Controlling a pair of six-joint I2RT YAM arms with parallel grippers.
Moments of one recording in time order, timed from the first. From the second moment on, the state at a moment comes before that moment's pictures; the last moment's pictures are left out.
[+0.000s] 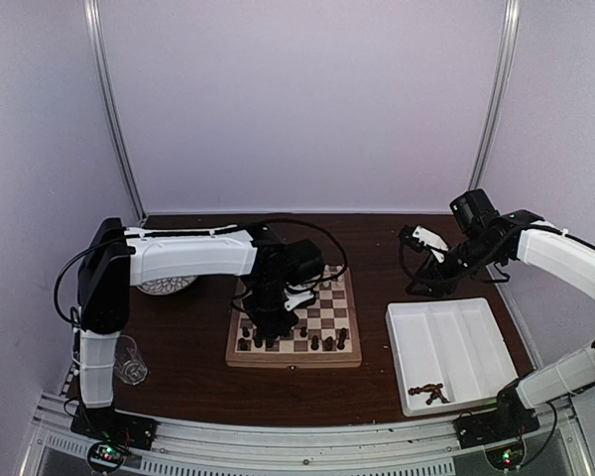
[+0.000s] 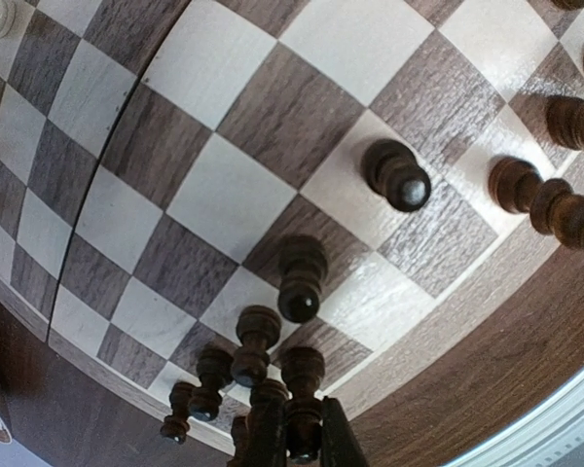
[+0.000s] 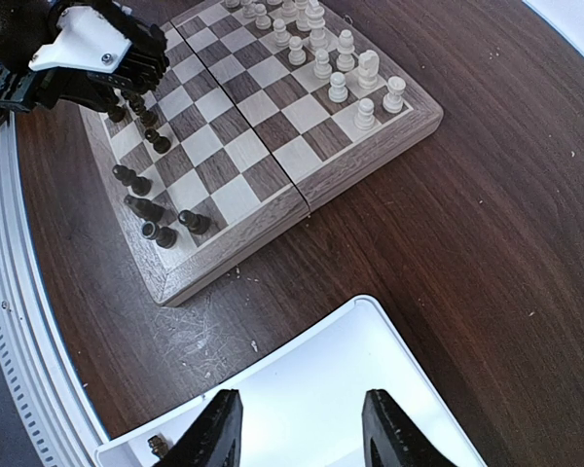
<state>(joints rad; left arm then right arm) -1.01 2.08 1.72 -1.18 -0.05 -0.11 0.35 1.30 1.06 -0.79 -0.46 -0.47</state>
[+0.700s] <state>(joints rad) -1.01 2.08 1.72 -1.18 0.00 -0.12 0.34 1.31 1.06 -0.80 -0.46 -0.48</state>
